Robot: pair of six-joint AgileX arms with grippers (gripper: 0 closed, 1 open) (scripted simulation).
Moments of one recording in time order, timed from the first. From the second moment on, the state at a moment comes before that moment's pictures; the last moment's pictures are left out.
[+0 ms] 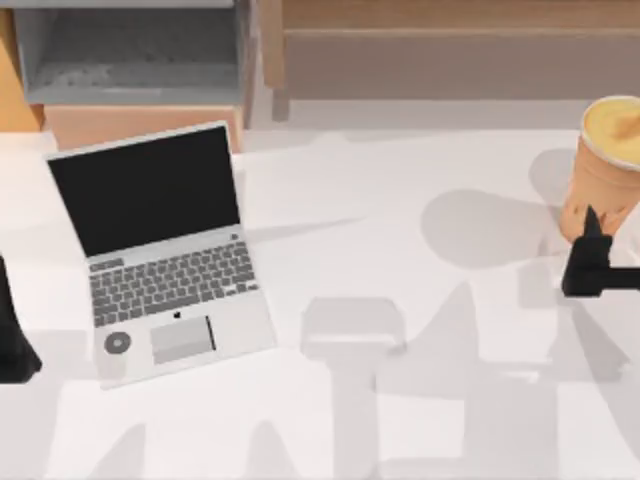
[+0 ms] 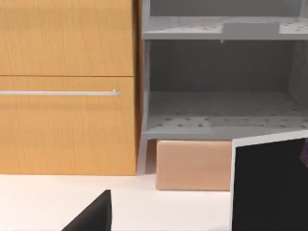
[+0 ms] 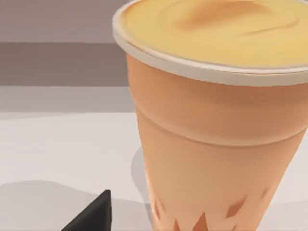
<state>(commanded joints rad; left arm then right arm) 0.00 0.00 0.00 0.00 0.00 0.00 0.27 1.66 0.20 1.25 0.30 0.06</state>
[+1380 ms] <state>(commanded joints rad) 0.00 0.00 0.00 0.00 0.00 0.00 0.19 1.95 0.50 1.24 0.22 0.05</state>
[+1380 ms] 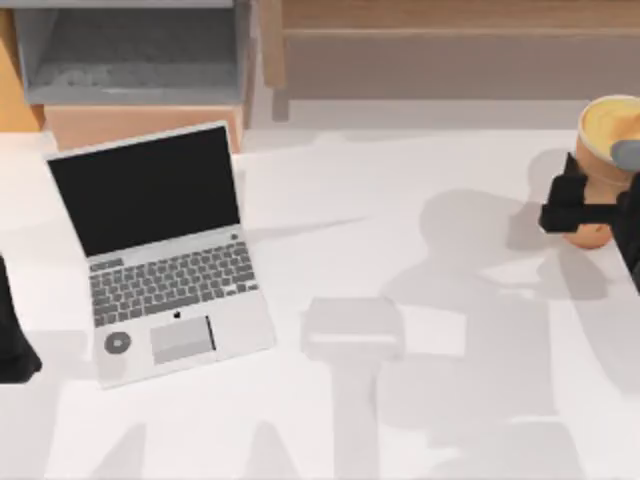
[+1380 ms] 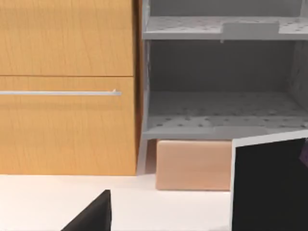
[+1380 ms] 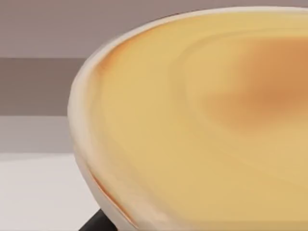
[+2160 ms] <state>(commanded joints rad) 0.00 0.00 0.00 0.00 0.00 0.00 0.19 1.95 0.50 1.24 0.22 0.05</state>
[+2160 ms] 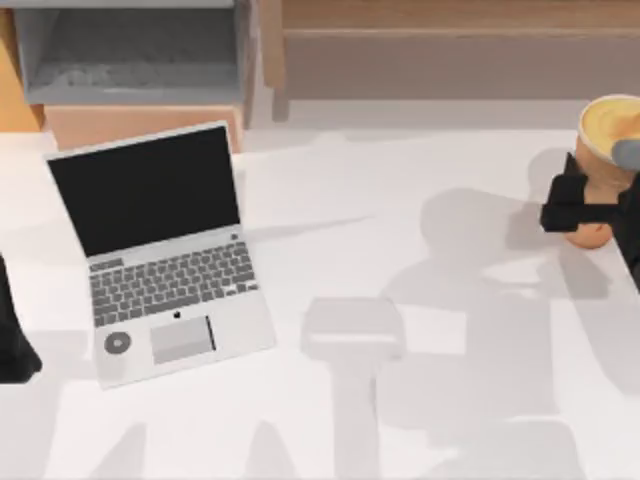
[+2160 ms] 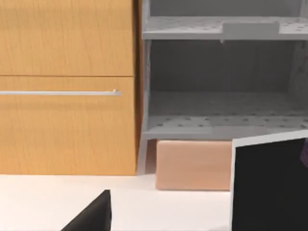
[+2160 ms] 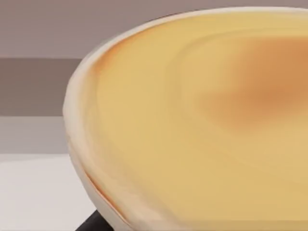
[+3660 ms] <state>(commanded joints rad) 0.00 0.00 0.00 0.00 0.00 0.00 0.54 1.87 0.78 1.01 0.59 0.26</state>
